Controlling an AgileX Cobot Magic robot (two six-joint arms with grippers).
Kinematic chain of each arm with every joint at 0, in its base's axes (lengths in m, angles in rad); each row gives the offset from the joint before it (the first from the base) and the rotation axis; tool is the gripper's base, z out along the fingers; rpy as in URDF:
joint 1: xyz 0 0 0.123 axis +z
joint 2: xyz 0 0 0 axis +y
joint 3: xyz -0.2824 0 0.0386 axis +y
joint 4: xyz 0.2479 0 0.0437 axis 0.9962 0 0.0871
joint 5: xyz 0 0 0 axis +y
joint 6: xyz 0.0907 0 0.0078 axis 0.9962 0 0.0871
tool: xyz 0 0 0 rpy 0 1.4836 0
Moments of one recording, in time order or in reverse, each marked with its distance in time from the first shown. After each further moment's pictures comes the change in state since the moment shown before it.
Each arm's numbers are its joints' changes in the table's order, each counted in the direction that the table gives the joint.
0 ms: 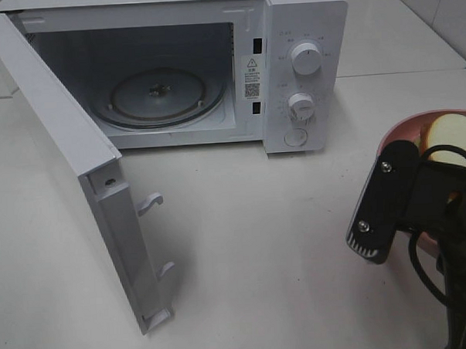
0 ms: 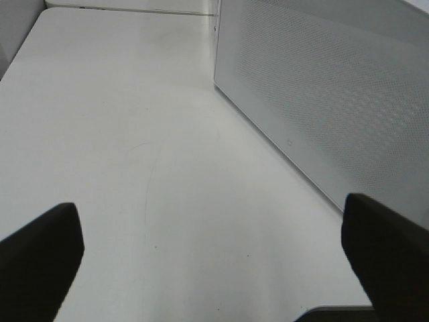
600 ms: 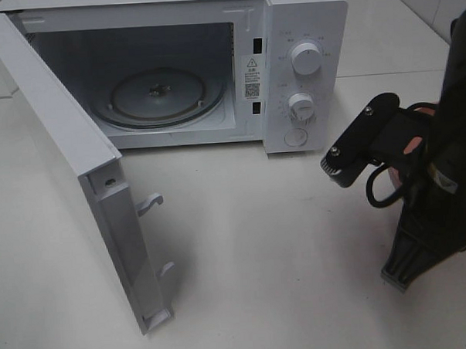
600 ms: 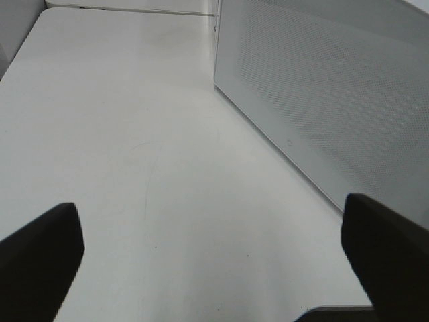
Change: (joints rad) left arm 0.000 0.000 0.000 0.000 0.000 0.000; right arm -0.186 0.184 -0.148 0.011 -0.002 0.102
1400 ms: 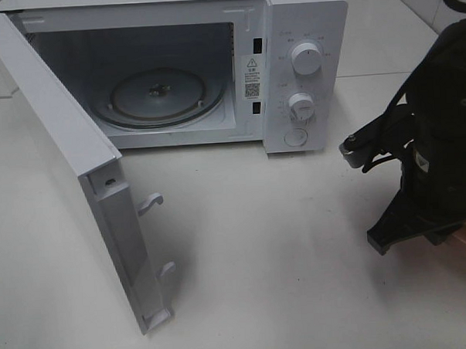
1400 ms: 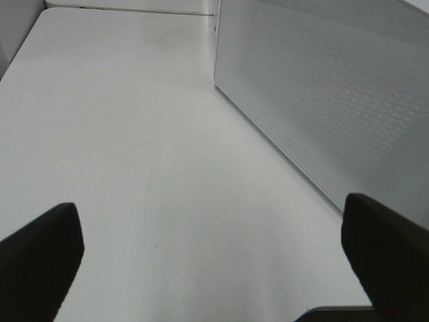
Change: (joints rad) left arm 0.000 0.000 0.000 0.000 0.000 0.000; right arm -0.289 0.200 -0.040 0.071 -0.152 0.002
